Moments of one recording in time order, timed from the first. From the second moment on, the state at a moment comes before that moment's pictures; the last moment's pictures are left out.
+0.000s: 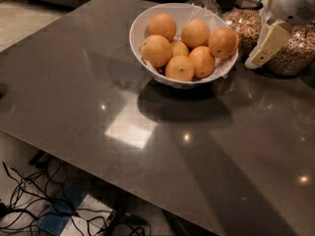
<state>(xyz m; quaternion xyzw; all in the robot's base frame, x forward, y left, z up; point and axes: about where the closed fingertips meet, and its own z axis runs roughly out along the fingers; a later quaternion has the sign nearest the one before) 0.595 -0.229 0.998 -0.60 0.72 -0.05 0.34</state>
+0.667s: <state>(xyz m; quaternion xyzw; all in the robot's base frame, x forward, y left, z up) 0.623 -0.250 0.984 -0.53 0.76 0.00 0.37</state>
